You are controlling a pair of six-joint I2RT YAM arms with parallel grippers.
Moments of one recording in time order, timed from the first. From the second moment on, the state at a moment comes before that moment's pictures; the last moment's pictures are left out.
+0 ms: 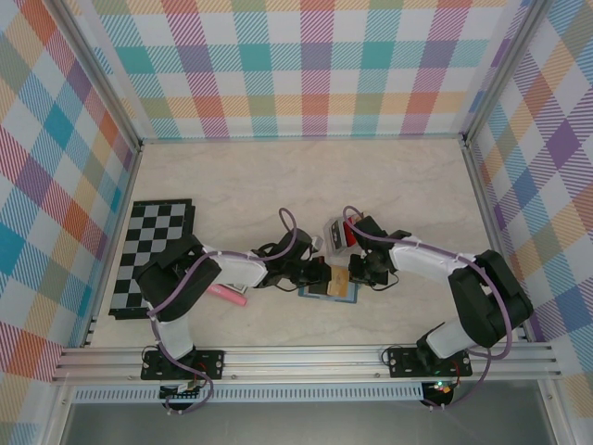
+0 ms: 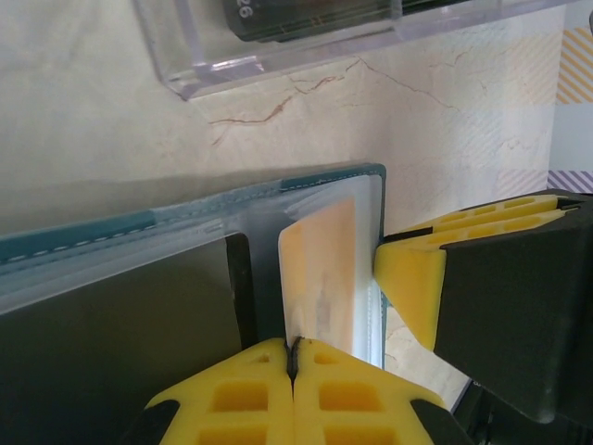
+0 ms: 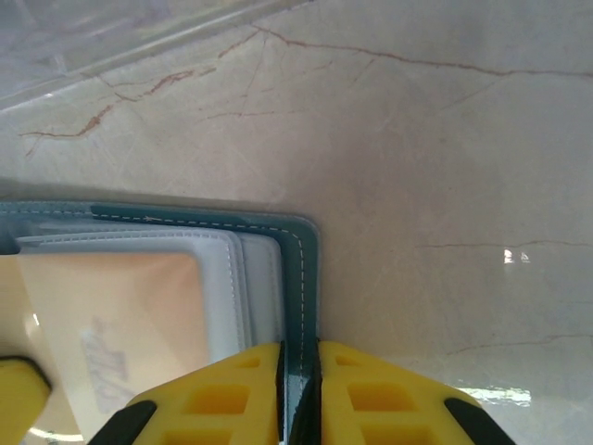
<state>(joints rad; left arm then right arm) -0.88 1.82 0.84 0.21 0.40 -0.95 0.57 1.49 0.75 -0.60 -0.14 0.71</state>
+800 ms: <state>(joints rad) -0.95 1.80 0.95 -0.04 0.23 -0.91 0.58 1.46 0.72 -0.58 -0.11 0.76</state>
